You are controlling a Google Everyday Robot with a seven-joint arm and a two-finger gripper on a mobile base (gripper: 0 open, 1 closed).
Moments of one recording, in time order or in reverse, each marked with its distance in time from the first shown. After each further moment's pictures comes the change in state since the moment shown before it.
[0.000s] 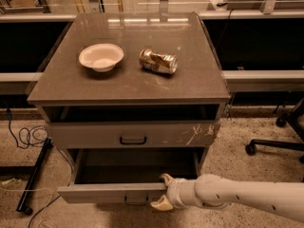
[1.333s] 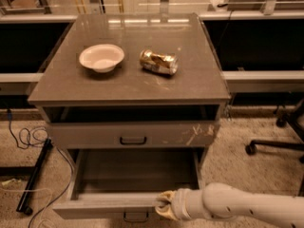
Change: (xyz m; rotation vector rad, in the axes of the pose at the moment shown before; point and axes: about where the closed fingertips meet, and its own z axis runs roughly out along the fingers) arm -0.001 0.041 -0.037 -0.051 -0.004 -0.053
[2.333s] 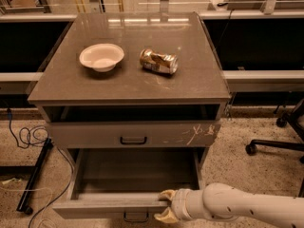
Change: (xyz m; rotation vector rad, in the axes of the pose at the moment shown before) arm 0.000 0.000 0.000 0.000 0.000 0.000
